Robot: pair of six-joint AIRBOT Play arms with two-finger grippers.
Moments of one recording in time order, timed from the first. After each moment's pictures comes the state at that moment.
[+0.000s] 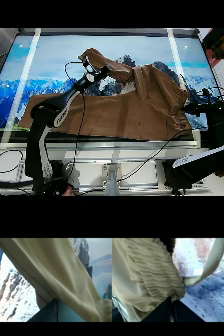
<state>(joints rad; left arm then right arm) -0.40 -2.14 1.72 0.68 -0.15 -1.64 -0.81 -1.96 1.35 -0.92 1.53 0.85</state>
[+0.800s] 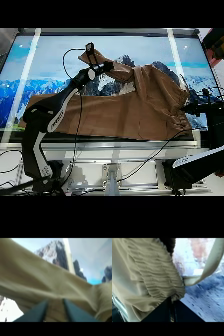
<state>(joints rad) -0.44 -2.01 1.72 1.13 -0.26 -1.67 -0.81 -1.96 1.35 -0.92 1.53 0.85</state>
